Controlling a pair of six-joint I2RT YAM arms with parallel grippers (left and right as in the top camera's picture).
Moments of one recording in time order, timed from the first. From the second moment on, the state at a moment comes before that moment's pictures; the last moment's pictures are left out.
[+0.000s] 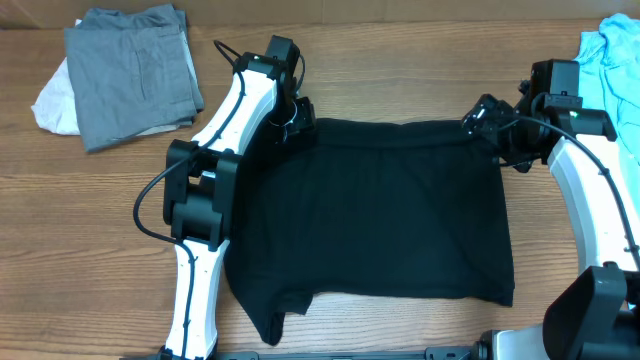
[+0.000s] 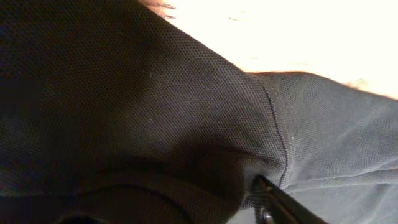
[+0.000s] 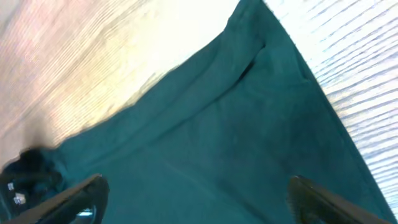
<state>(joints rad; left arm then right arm) -0.29 2.43 2.06 -1.08 0.26 -0.46 -0.11 1.63 1.34 -0.84 -0.20 0.52</state>
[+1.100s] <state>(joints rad) -0.29 2.43 2.06 -1.09 0.26 -0.45 -0.18 2.02 1.42 -0.46 -0.20 0.45</state>
